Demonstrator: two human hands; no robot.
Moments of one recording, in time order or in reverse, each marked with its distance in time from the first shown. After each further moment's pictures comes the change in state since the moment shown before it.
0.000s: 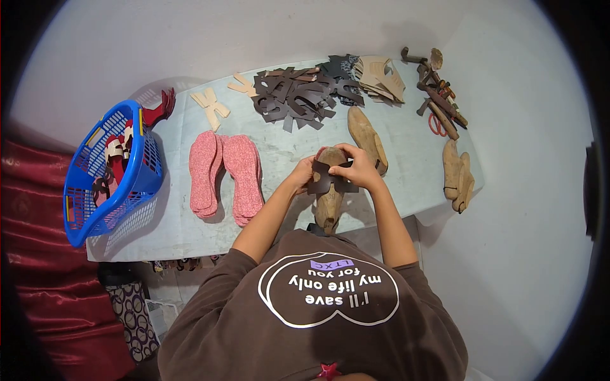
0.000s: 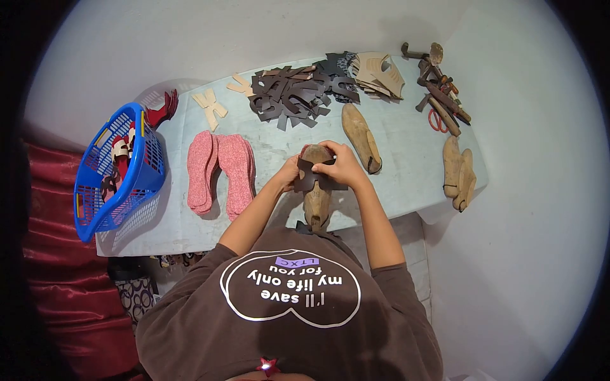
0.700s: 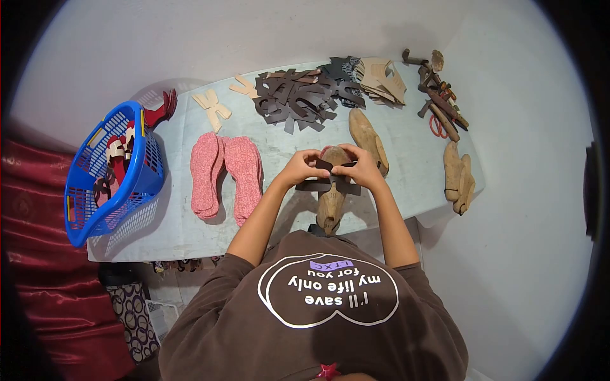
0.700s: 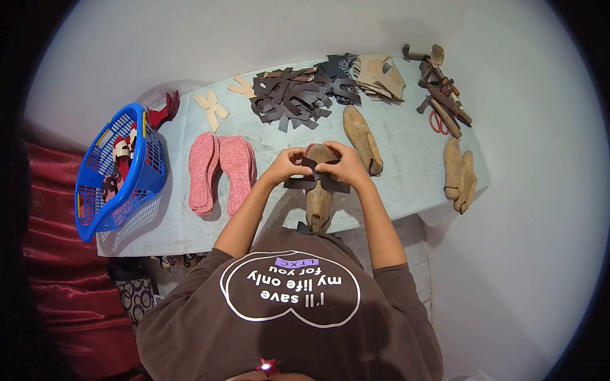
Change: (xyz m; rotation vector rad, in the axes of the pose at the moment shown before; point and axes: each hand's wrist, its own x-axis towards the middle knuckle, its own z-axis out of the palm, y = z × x) left_hand -0.013 0.033 -0.003 0.487 -0.128 0.224; right_hand 0.000 0.008 -0.001 0.100 0.030 0.143
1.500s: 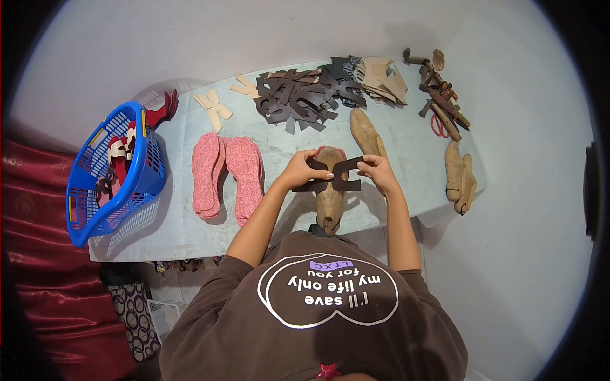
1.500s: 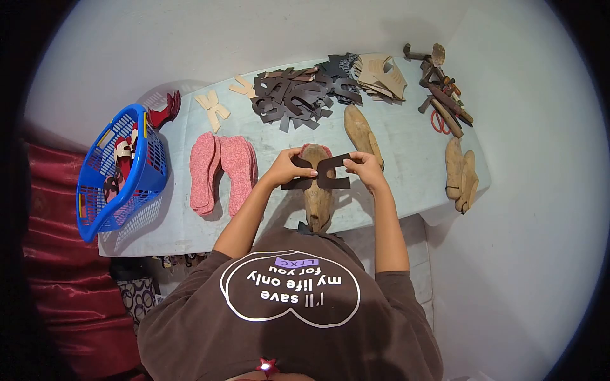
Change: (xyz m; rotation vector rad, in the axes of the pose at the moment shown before) left_hand -0.003 0.011 0.009 0.143 0.117 -0.102; right_hand -0.013 0.051 -0.023 0.546 0.082 0.278
